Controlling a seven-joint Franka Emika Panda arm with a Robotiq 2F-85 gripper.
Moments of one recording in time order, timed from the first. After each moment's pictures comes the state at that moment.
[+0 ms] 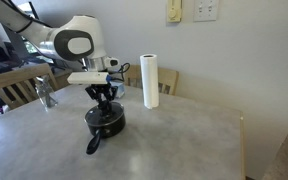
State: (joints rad) arm -0.10 0.42 0.05 -1.99 -0.03 2.41 -0.47
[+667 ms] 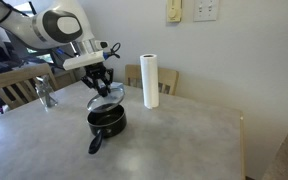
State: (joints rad) arm -0.05 0.33 0.06 -1.99 -0.24 2.41 -0.49
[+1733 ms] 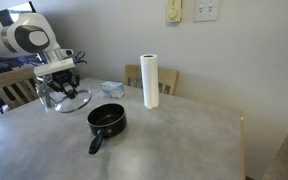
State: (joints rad) arm 0.12 0.34 0.19 -2.09 -0.24 2.50 -0.54
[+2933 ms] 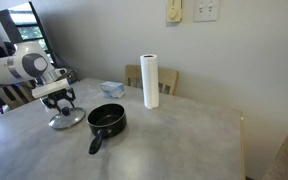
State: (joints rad) arm 0.22 0.51 0.18 -2.10 -0.39 2.69 -0.37
